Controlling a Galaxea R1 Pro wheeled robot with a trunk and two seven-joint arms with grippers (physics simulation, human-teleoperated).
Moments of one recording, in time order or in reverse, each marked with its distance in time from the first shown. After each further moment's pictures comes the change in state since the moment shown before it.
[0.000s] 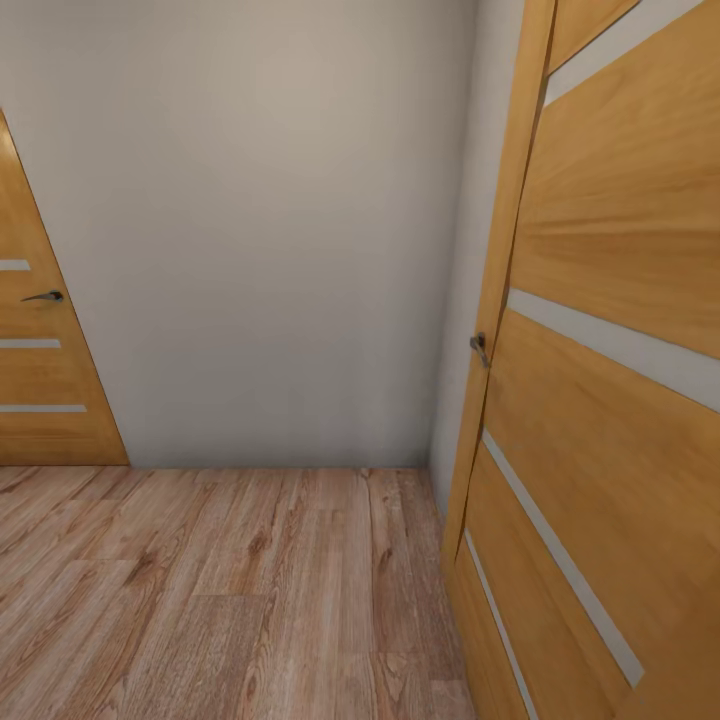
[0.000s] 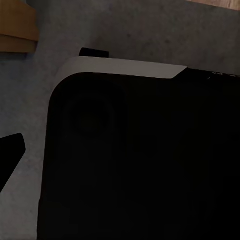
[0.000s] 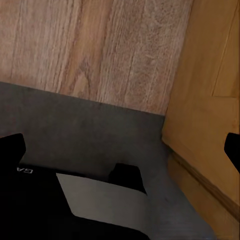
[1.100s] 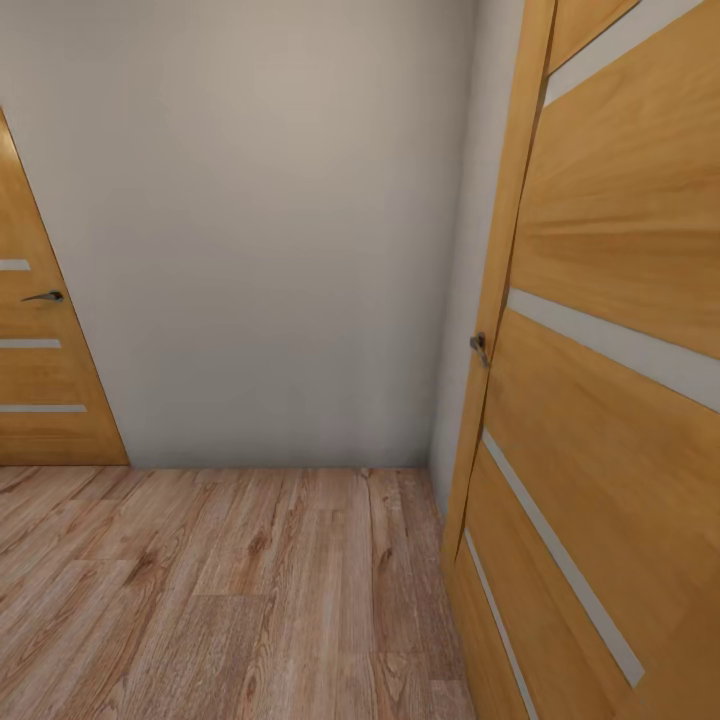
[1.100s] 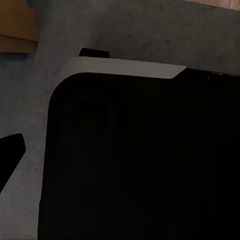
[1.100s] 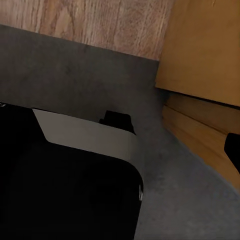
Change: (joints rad) left arm 0.000 0.000 -0.002 0.000 -0.001 0.000 0.001; right arm 0.162 -0.066 0.002 0.015 -0.001 -0.105 0.022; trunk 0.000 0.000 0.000
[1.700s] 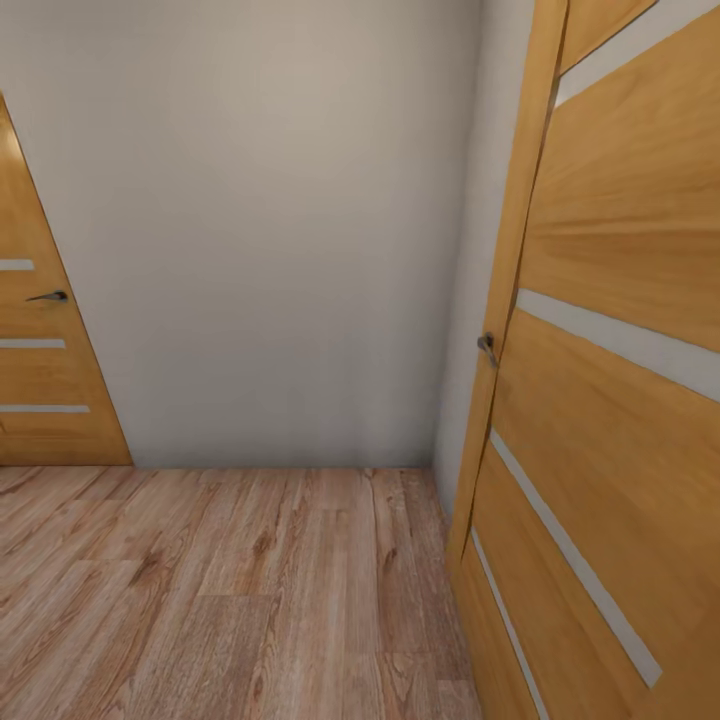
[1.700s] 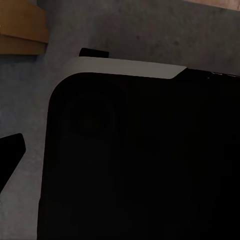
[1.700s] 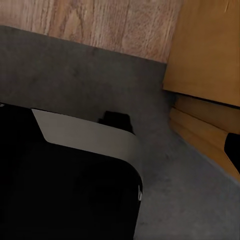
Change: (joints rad) left arm 0.000 -0.001 0.001 0.000 0.001 0.000 0.000; right arm 0.000 -0.002 0.000 0.000 0.000 -0.001 0.001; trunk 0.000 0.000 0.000
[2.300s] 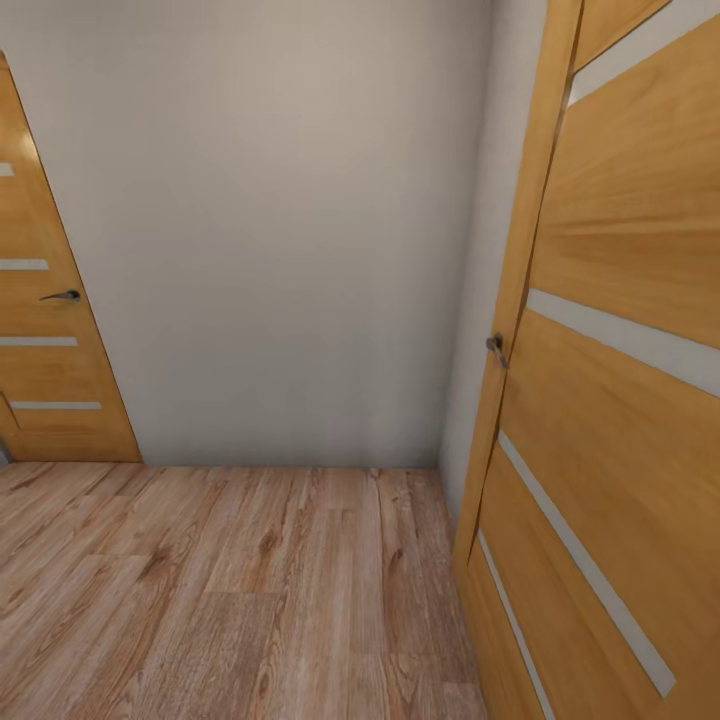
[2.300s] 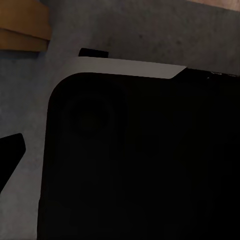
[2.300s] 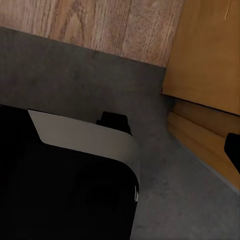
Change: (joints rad) left arm 0.000 0.000 0.000 0.000 -0.002 0.000 -0.001; right arm 0.000 -0.006 -0.002 0.000 0.000 -0.005 0.000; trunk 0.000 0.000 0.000
